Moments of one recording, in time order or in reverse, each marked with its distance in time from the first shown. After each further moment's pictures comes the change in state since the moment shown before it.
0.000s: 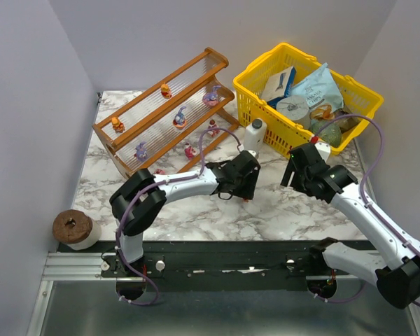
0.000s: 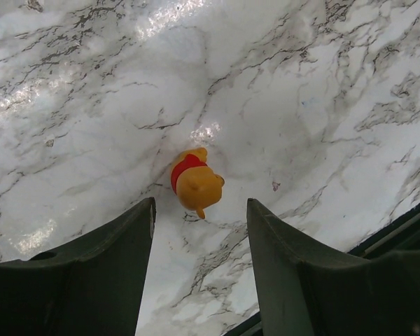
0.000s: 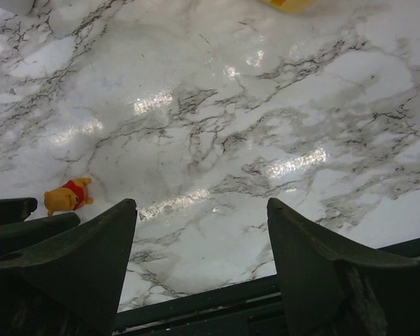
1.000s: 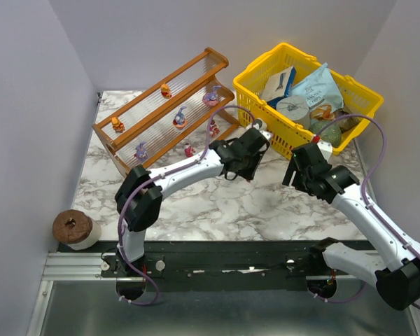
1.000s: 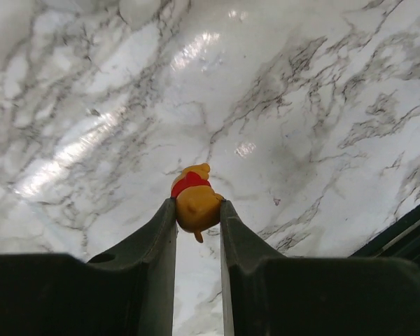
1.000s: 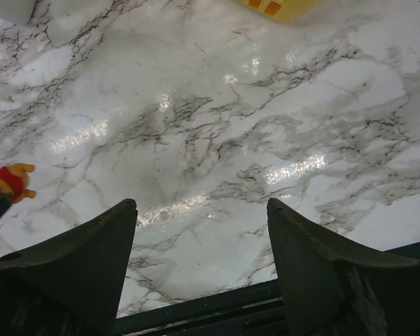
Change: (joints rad) left arm 0.023 0.070 0.318 -0.235 -0.036 0.237; right arm -0.022 -0.017 -0.012 0.015 0.001 -0.034
